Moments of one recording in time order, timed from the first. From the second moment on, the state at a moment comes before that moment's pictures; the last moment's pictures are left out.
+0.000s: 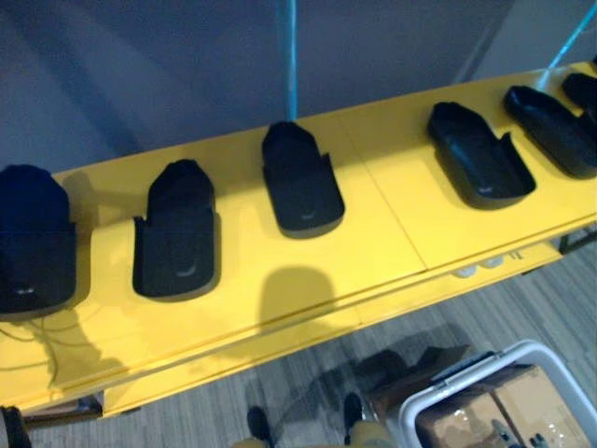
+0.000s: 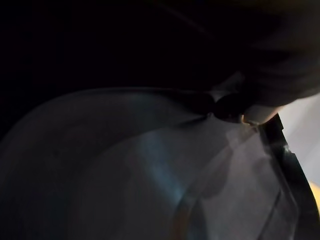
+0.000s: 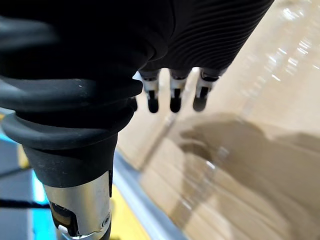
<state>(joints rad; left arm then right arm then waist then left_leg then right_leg) -0.39 1.02 0.30 0.85 0.22 0.26 -0.09 0.28 -0.16 -0.55 0.86 0.33 -0.23 -0.02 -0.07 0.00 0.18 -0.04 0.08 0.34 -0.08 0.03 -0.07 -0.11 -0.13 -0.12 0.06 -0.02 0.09</state>
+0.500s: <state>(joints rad) -0.43 1.02 0.33 0.85 0.25 0.24 -0.07 0.27 -0.21 -0.54 0.86 0.35 -0.23 0.00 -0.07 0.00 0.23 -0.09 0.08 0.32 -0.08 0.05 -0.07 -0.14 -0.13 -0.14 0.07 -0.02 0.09</state>
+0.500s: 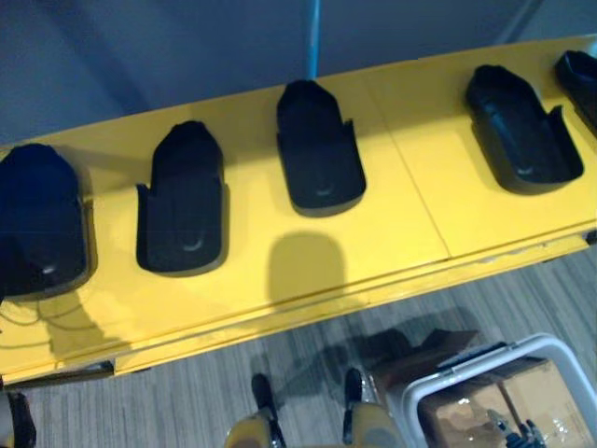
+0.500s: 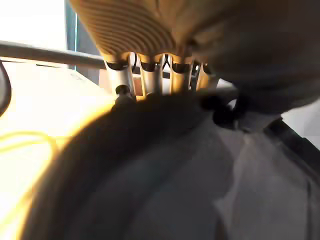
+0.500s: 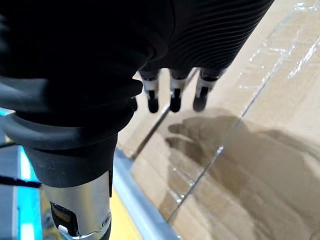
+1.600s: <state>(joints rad) -0.02 0.39 0.43 0.09 -0.15 0.07 0.43 0.23 -0.10 -0.41 0.51 0.21 -0.39 -0.19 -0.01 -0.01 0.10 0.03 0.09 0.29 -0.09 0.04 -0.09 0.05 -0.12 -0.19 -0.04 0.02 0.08</state>
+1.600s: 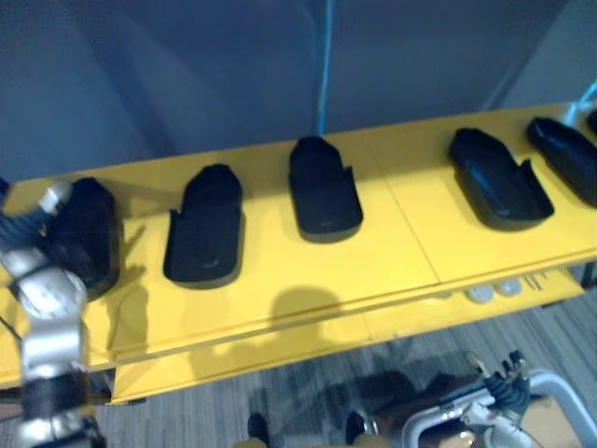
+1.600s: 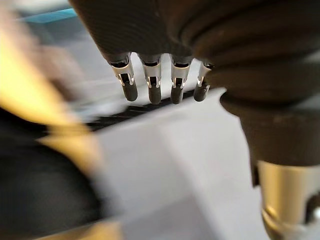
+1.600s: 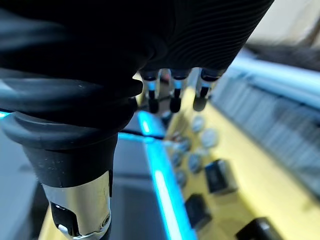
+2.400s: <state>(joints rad) 0.00 0.38 0.45 -0.04 -0.24 -0.06 0.32 0.25 -0.10 -0.40 0.65 0.13 -0.34 -0.20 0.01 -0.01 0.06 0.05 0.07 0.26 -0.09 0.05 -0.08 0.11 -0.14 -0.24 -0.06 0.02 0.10</state>
